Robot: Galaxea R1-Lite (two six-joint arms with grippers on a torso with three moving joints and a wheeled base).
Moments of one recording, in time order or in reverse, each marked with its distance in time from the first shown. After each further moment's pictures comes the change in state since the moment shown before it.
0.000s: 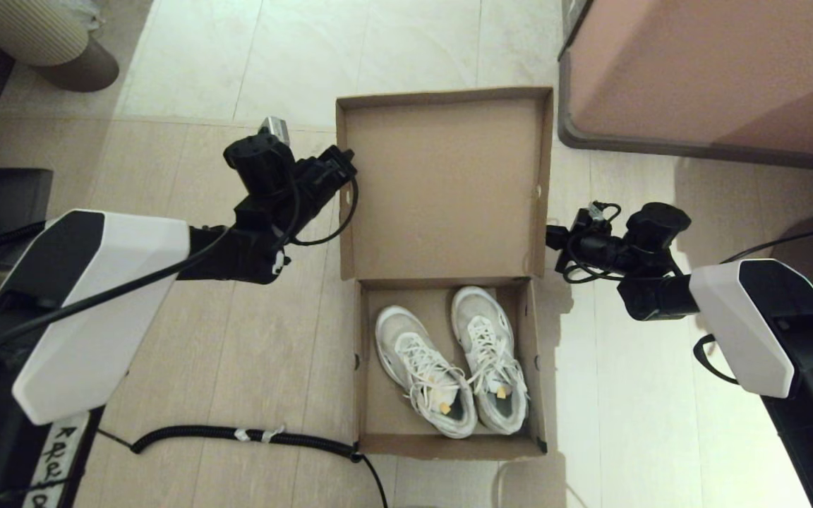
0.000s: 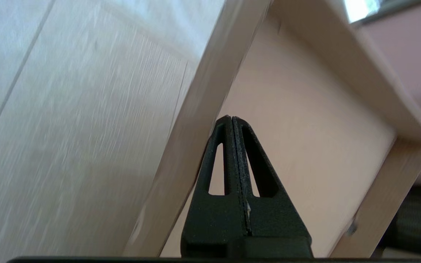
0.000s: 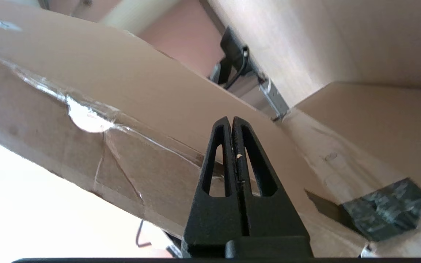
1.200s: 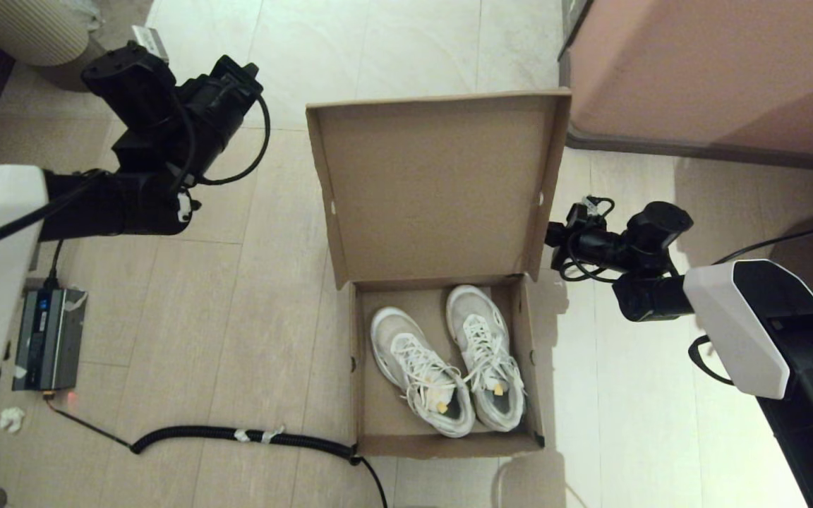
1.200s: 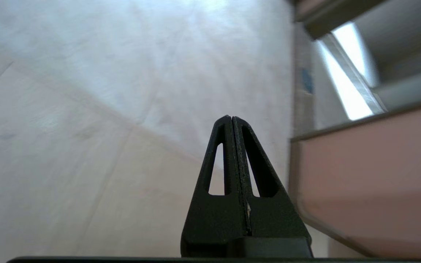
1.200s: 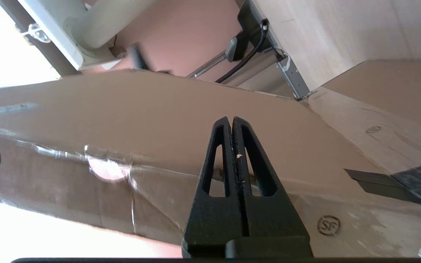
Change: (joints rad) left arm 0.168 -0.172 -0.005 -0.006 0.025 -0.023; right arm 0.022 0.003 0.001 -0.142 0.062 0.116
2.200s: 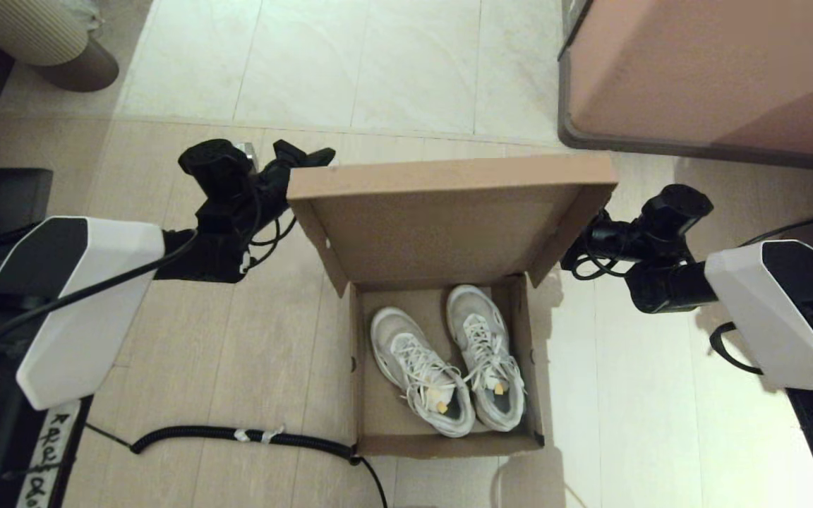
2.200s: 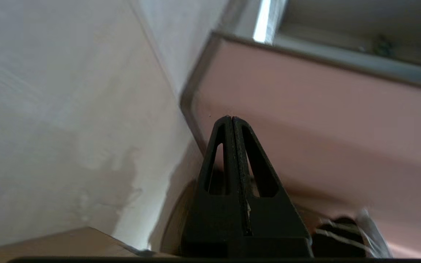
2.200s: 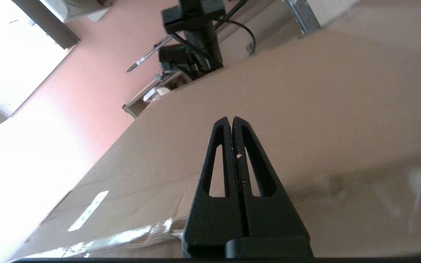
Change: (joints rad) left arm -0.033 0.220 -0.023 -0.088 -0.368 -0.692; right arm 0.000 -0.129 0.154 -0.042 0.198 0.080
